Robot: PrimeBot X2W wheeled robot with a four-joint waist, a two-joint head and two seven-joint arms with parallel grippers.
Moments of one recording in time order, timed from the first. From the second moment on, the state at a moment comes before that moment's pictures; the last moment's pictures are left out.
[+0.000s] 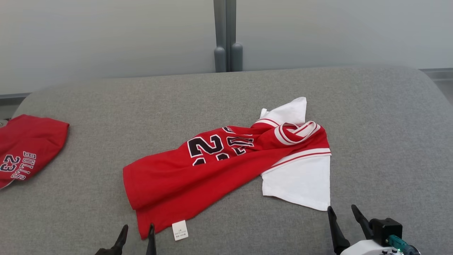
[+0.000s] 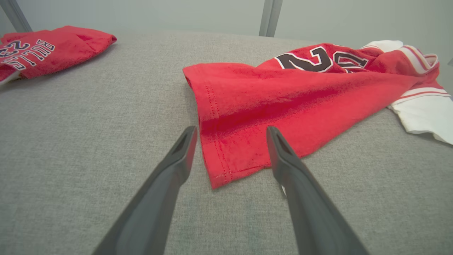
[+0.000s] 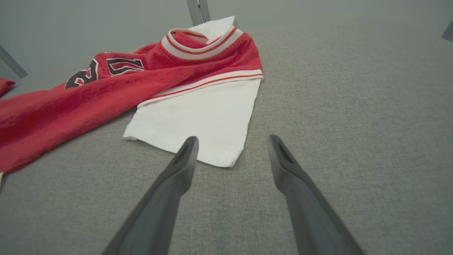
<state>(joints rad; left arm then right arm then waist) 0.12 0.05 -0.10 0.32 -0.19 -0.04 -0.26 0.03 -0.05 0.07 0.40 0.20 0.13 -0.26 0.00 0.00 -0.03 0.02</state>
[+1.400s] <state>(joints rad) -0.06 0.05 -0.16 0.61 -0.44 -0.05 -0.27 -0.12 -0.05 0.10 0.54 0.21 0.13 -0.26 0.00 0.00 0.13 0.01</state>
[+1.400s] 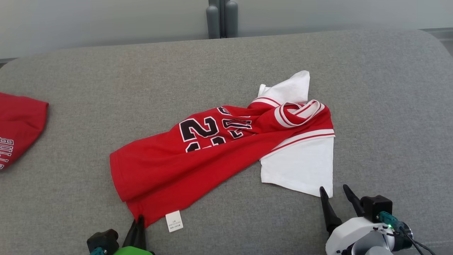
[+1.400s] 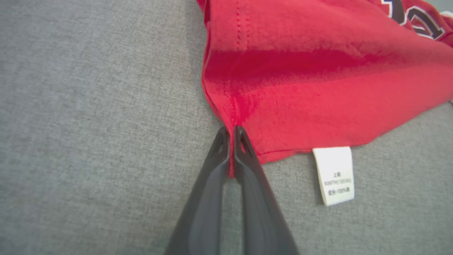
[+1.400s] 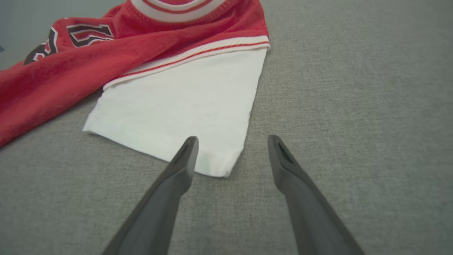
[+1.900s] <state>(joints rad) -0.06 0.05 -0.17 0.61 -0.39 -0.06 -0.27 -0.18 -0.05 0.13 0.67 0.24 0.13 -0.27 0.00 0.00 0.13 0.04</state>
